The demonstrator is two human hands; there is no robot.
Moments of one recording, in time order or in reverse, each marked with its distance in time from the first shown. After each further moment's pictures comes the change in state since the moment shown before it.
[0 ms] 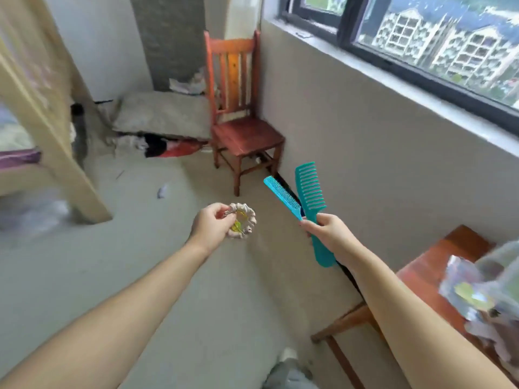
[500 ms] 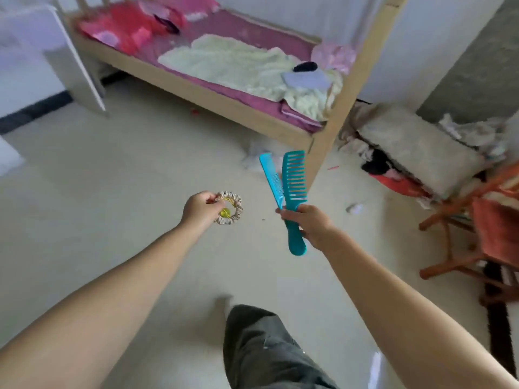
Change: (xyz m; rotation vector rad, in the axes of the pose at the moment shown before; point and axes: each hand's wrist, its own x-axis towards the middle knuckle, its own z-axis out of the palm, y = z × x) left_hand -0.125 -0.197 -0.473 -0.099 0.967 -0.452; right_hand -0.020 -0.240 0.552 -0.106 -0.969 -0.091
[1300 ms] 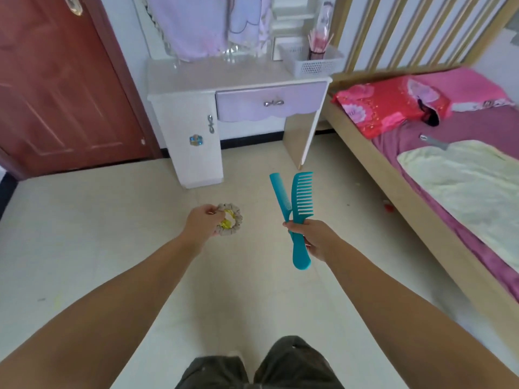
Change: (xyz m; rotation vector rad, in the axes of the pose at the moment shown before) left_hand 0.421 -0.093 -0.589 -0.407 0.670 -0.355; right_hand 0.396 -0.376 0.664 -0.266 -0.635 0.085
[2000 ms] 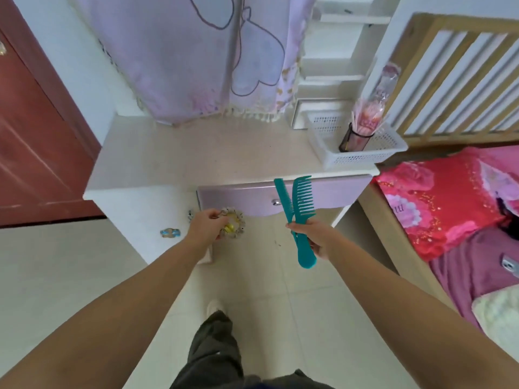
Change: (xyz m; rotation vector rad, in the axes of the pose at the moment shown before) left_hand 0.546 0.243 0.091 -0.043 0.026 -0.013; right_hand 0.502 -0.403 0.007 -0.178 -0.063 0.001
